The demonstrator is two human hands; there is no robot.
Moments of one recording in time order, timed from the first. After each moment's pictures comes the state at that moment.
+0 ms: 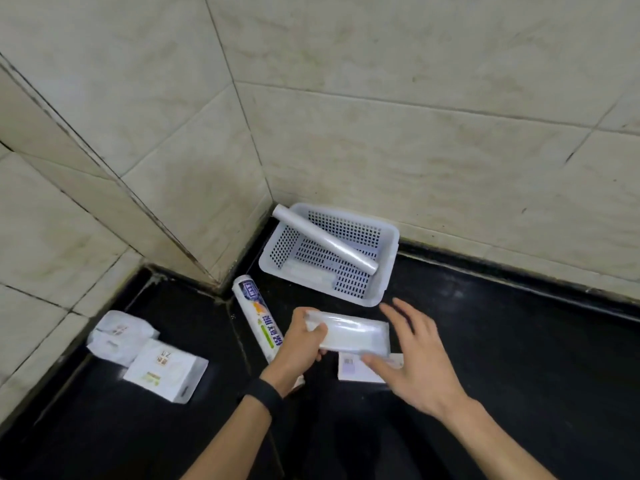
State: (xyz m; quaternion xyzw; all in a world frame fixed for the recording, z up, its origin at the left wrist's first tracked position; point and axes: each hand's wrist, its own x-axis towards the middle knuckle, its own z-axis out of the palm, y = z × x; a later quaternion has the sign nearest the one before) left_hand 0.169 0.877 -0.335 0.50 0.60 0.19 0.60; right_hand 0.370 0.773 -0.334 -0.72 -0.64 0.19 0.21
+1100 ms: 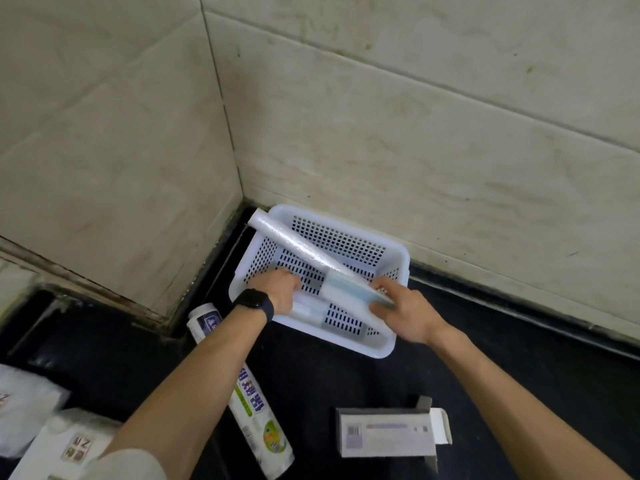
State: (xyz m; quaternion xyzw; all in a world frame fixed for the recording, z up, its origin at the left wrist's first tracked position) left_hand 0.184 1.122 -0.432 0.86 0.43 -0.19 0.22; right_hand 0.409 0.978 -0.361 -0.77 -0.51 0.39 0.08
